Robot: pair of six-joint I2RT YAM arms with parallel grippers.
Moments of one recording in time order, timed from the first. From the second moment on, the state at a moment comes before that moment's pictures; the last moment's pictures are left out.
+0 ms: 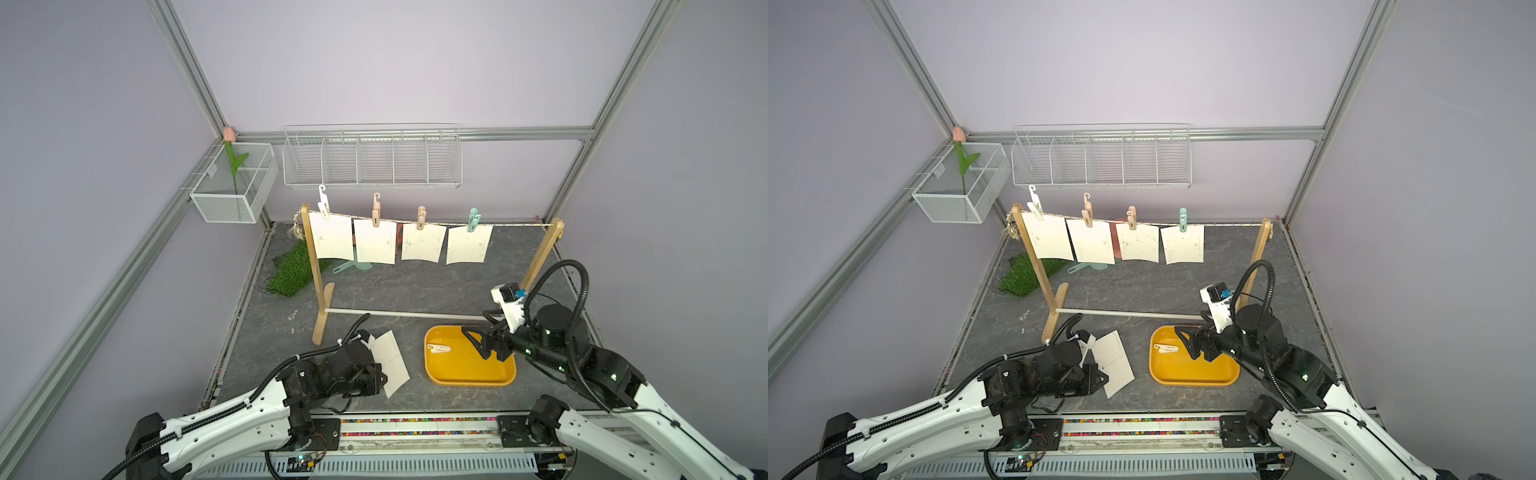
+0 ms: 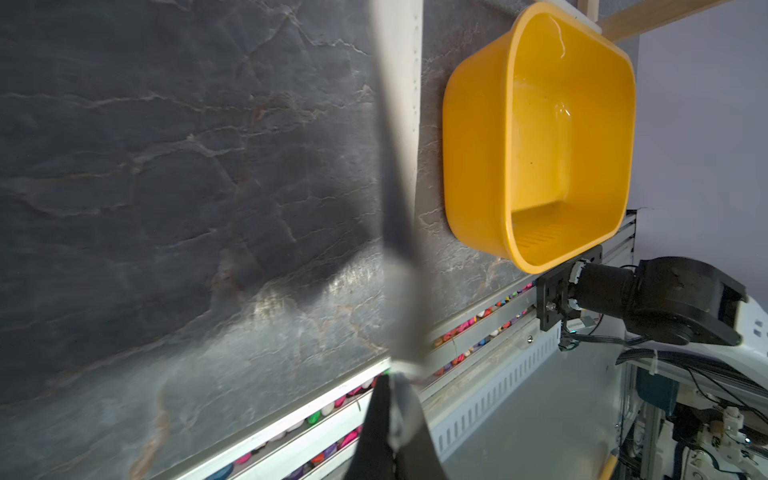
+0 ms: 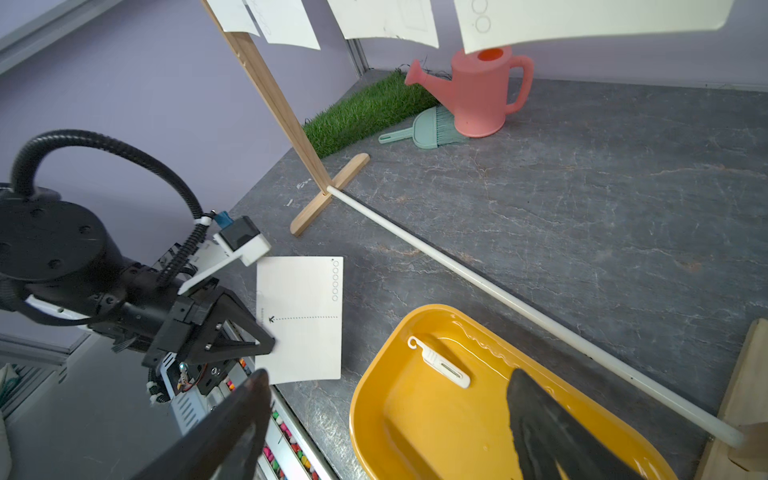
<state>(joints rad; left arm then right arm) -1.11 0.79 0.49 -0.55 0.11 -1.07 0.78 0.61 0.82 -0.65 -0.09 0.33</state>
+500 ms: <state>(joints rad) -1.09 0.90 0.49 -0.53 0.11 -1.00 0.78 0.61 0.83 -0.71 -0.06 0.34</state>
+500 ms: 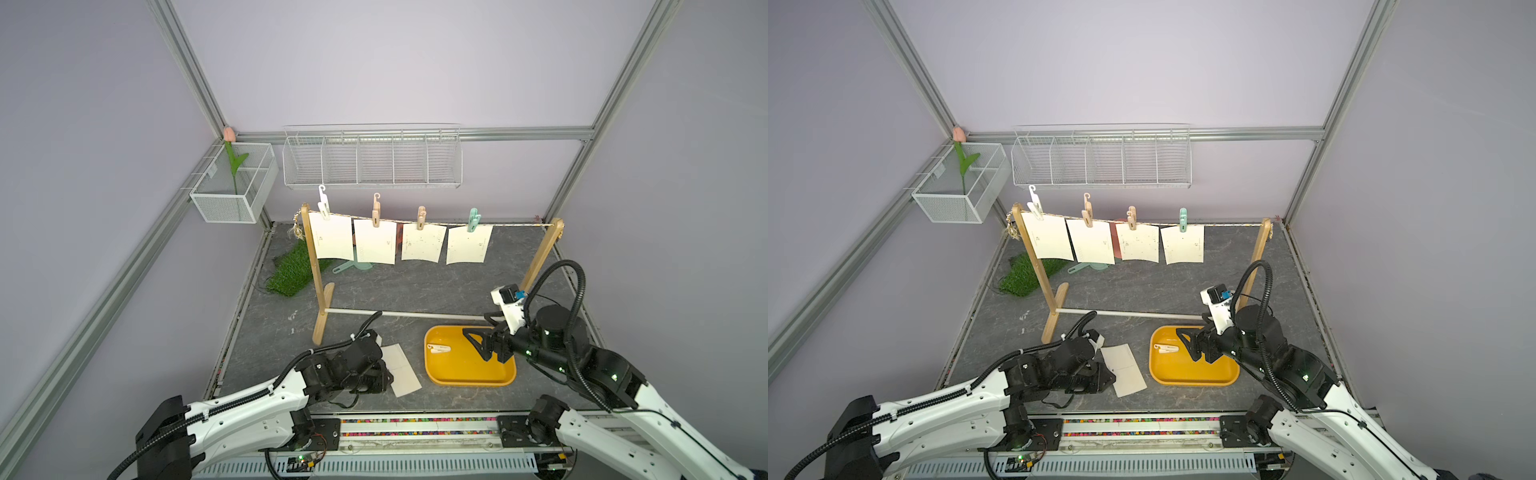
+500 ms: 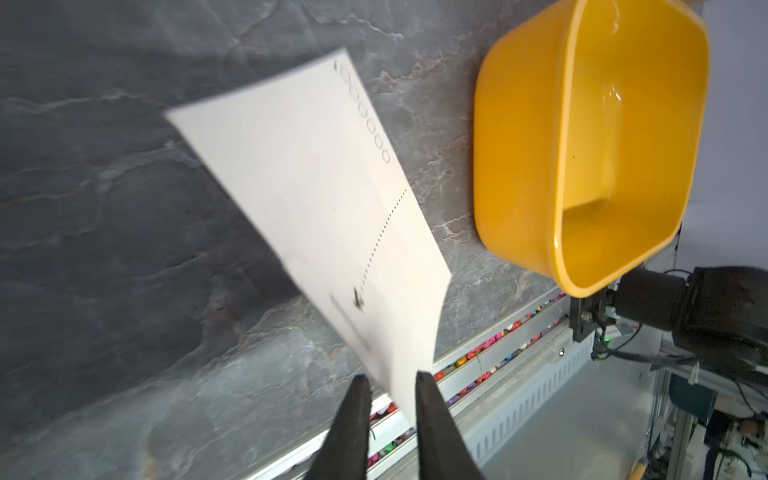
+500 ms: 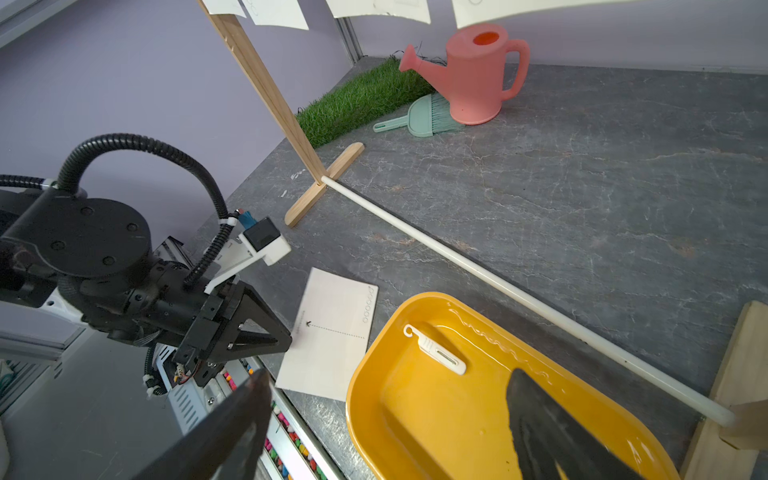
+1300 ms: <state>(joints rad) -1.07 0.88 0.96 -0.24 0.01 -0.27 0.78 0.90 1.58 -0.89 -0.01 0.75</state>
